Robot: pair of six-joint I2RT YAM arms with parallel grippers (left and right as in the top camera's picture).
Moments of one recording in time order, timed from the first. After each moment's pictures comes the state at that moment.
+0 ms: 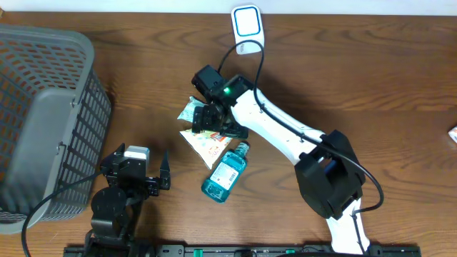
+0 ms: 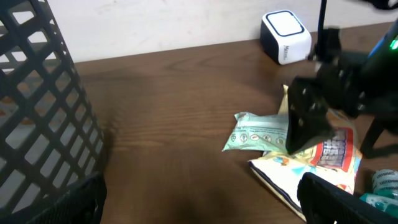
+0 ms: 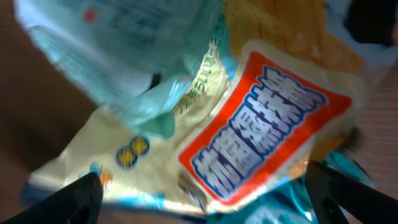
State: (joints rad) left arm -0.14 0.22 0.31 -0.40 -0.02 0.06; right arm 0.74 2.15 1.73 -0.96 -0.14 0.88
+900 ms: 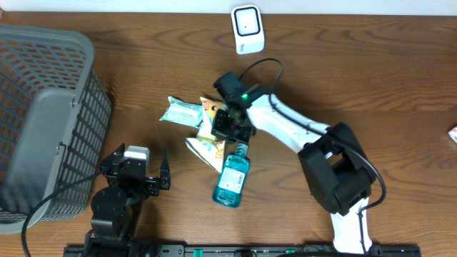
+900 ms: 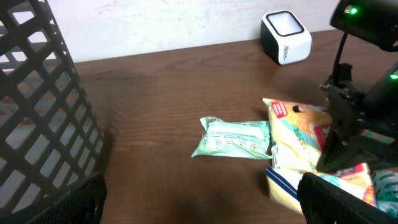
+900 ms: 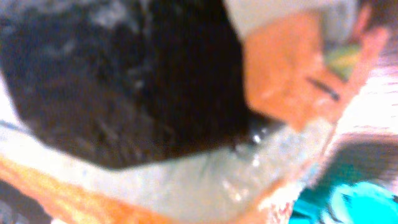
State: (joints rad) left arm -0.14 0.22 0.31 -0.40 -0.02 0.06; right arm 0.64 2.12 1.52 -0.77 -0.42 0.92
